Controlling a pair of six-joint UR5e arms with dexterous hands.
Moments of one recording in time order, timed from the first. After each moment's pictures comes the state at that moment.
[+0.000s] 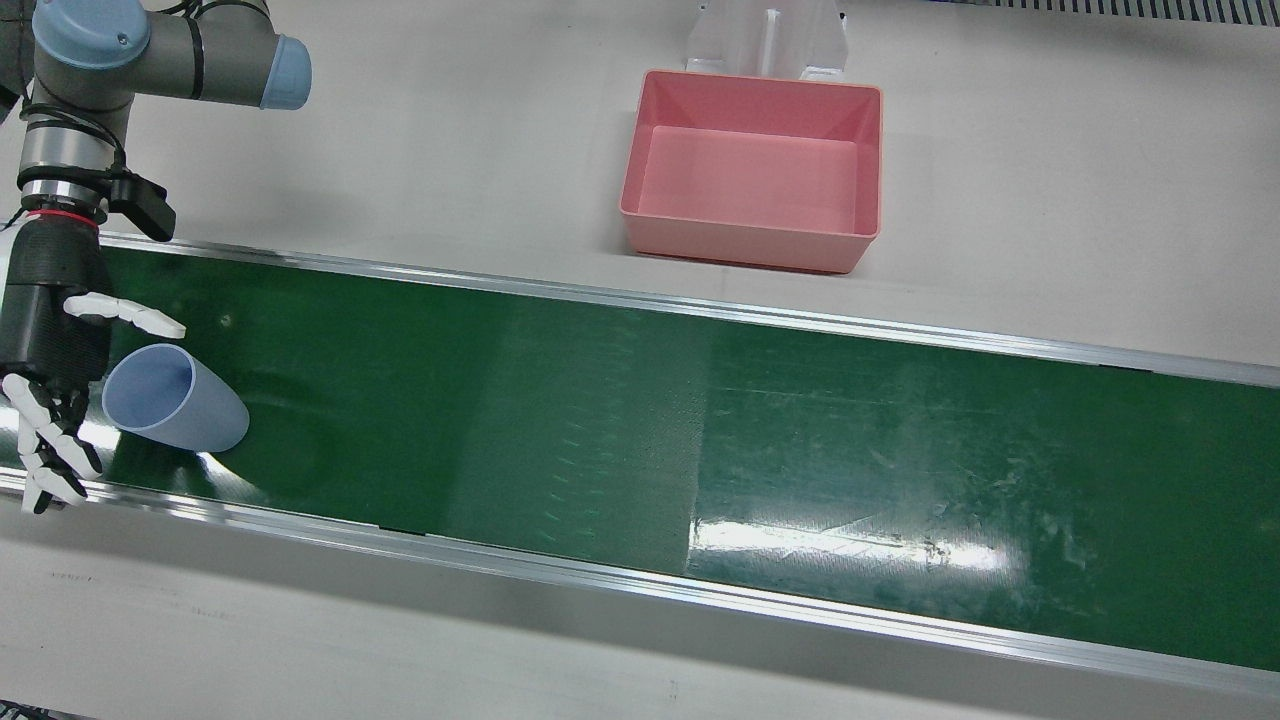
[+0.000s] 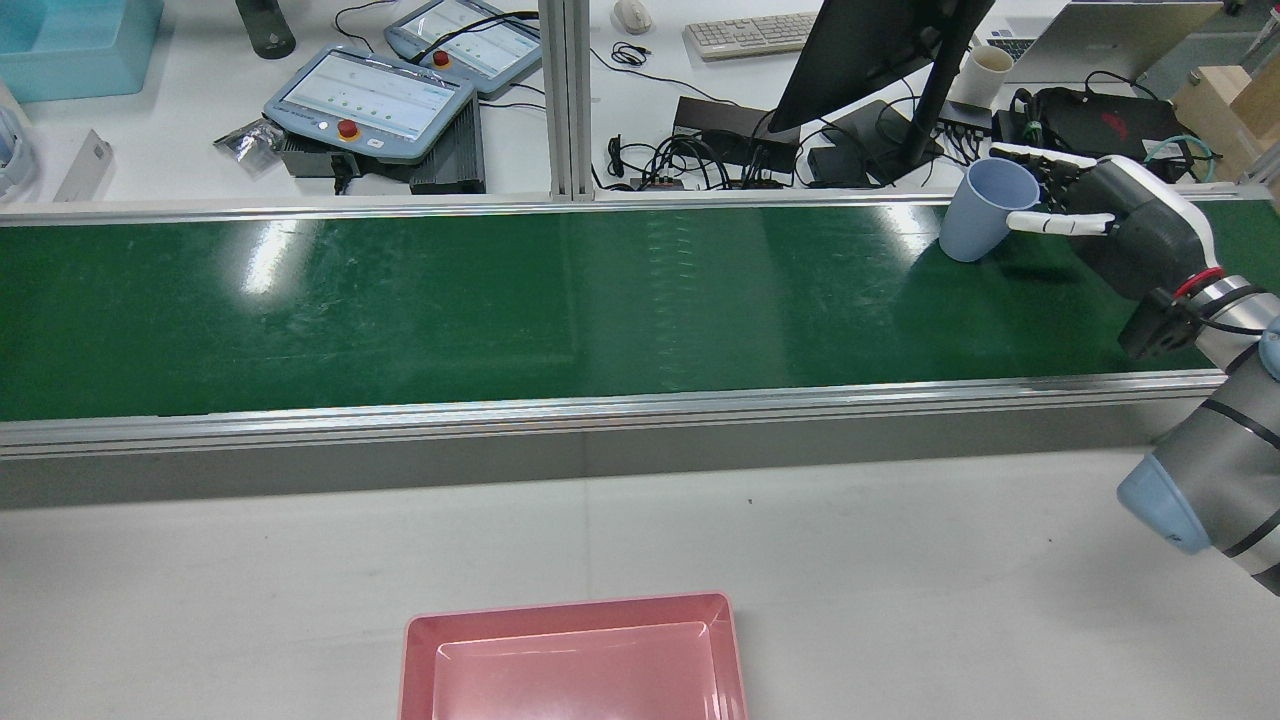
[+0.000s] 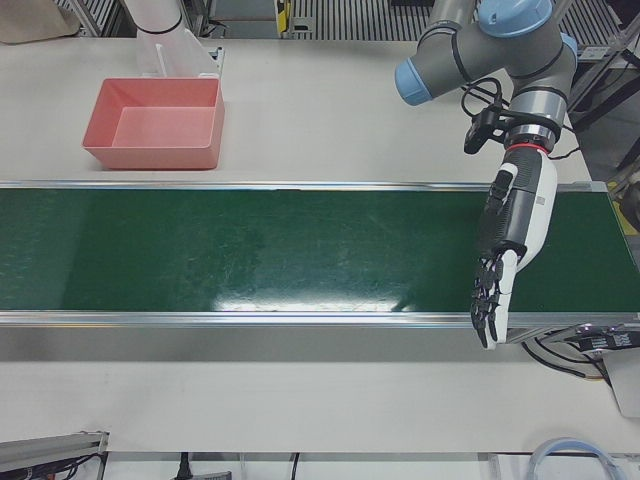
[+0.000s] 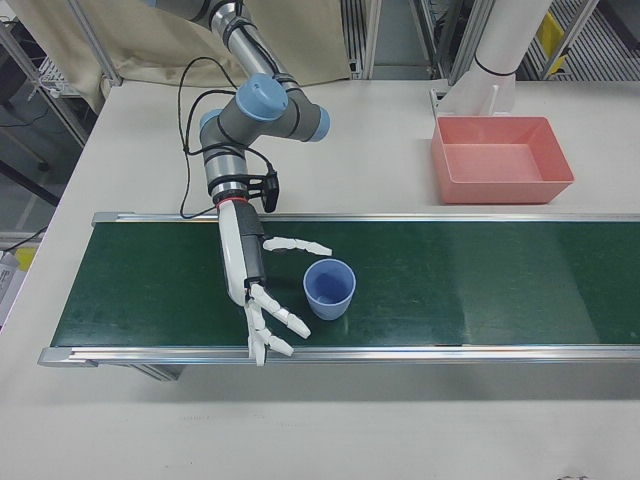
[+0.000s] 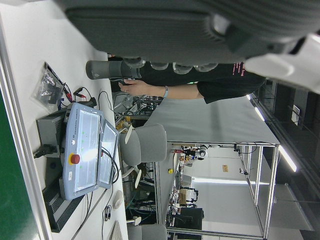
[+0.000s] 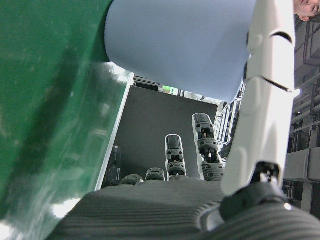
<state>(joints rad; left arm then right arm) -1.44 -1.74 -1.72 0.22 1.79 0.01 1.08 -1.45 1.73 -3.33 -1.32 -0.24</state>
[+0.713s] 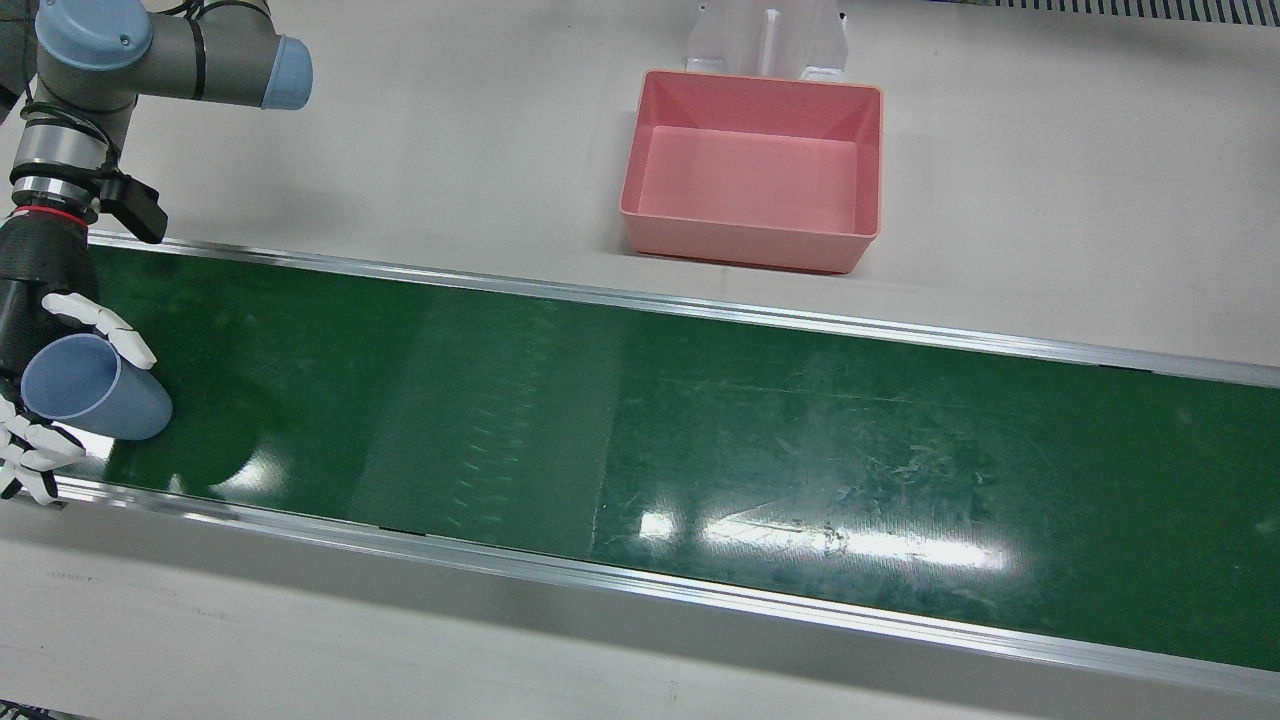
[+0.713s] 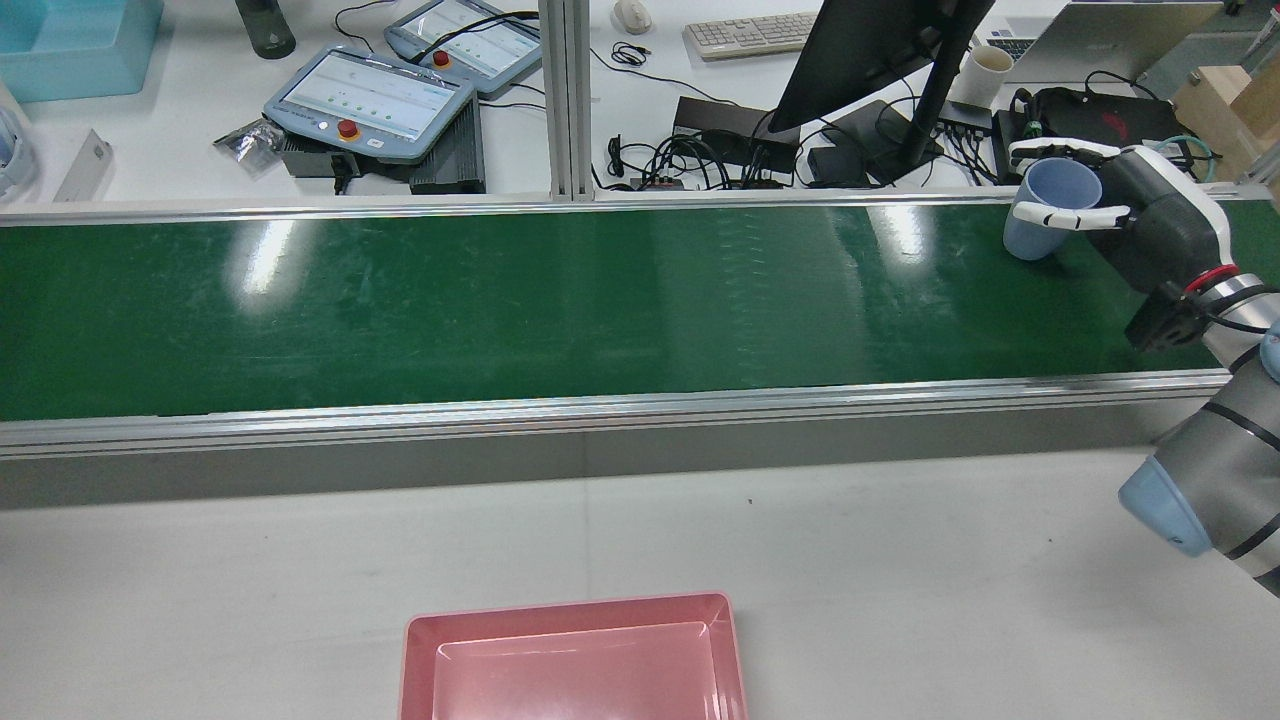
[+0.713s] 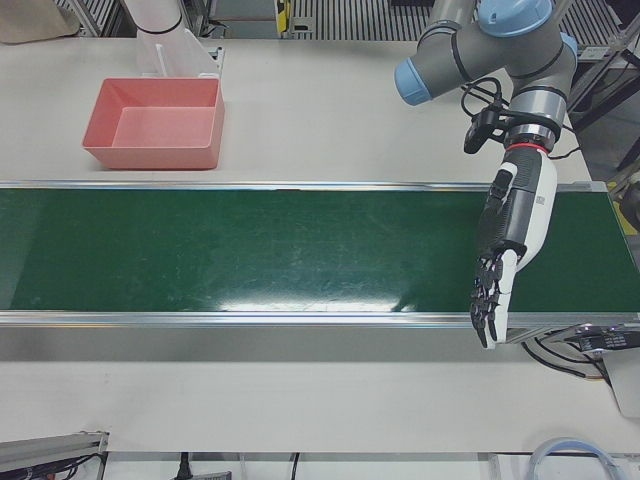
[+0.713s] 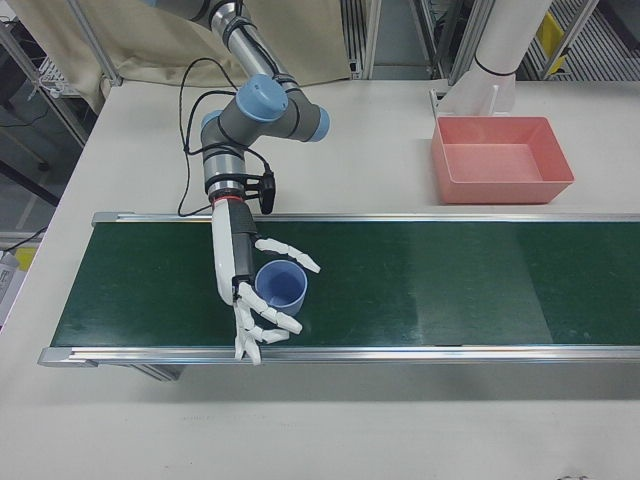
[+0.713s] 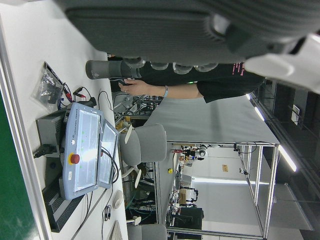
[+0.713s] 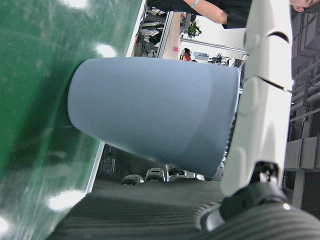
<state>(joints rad) -1.44 -1.74 -1.72 0.22 1.79 0.01 1.07 -1.46 1.73 -3.32 -1.24 -0.23</state>
